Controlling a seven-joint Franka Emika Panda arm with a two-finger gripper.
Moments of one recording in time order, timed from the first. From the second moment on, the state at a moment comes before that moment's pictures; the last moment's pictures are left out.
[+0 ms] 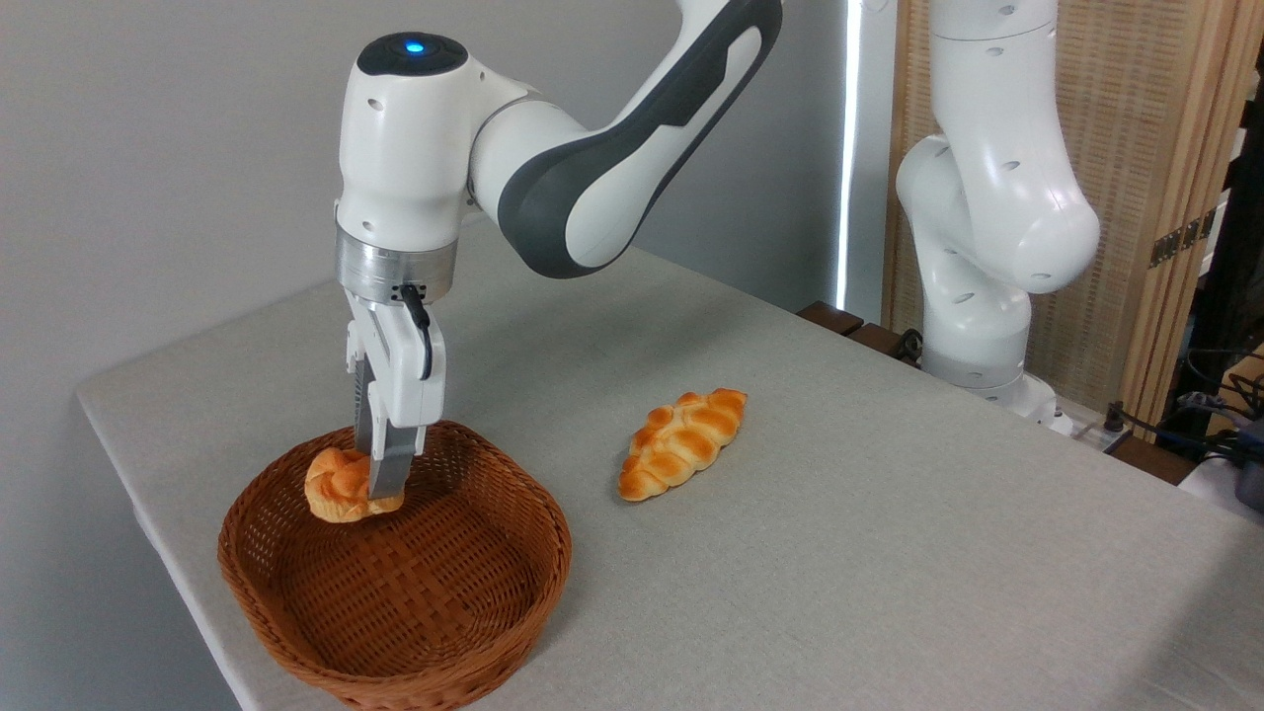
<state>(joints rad) -0.39 0.11 0.17 -1.97 -0.28 2.37 0.98</state>
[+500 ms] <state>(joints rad) -0.39 0.11 0.17 -1.97 -0.28 2.37 0.98</state>
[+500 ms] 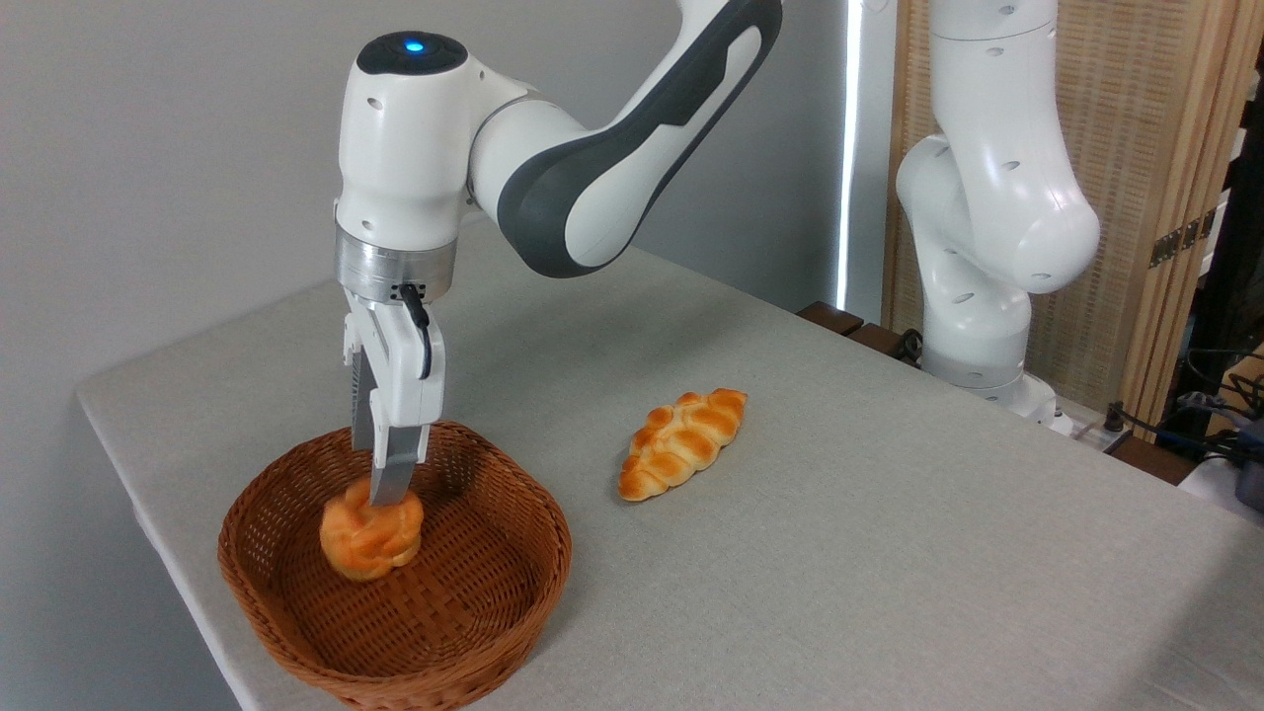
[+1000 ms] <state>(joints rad) -0.38 0.08 0.18 -1.95 -0.28 2.34 0.96</state>
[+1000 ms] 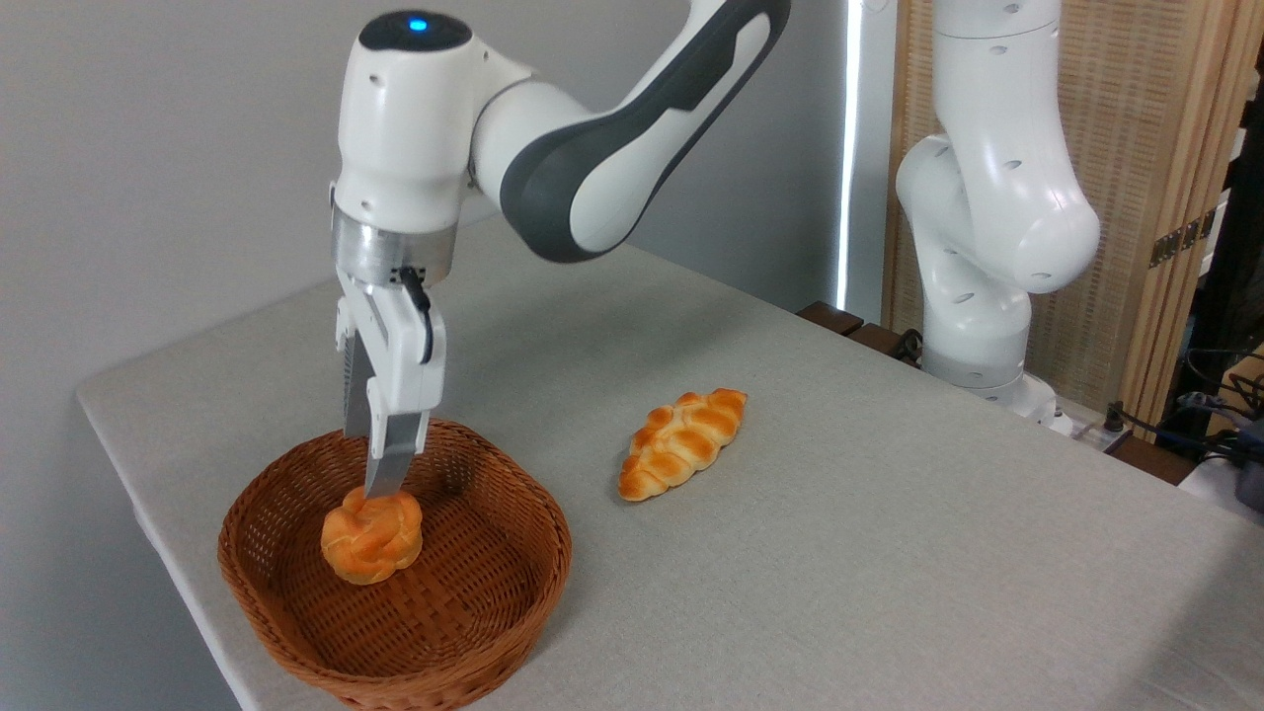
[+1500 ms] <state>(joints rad) -0.34 -0.09 0.29 -1.86 -0.23 1.90 0.87</state>
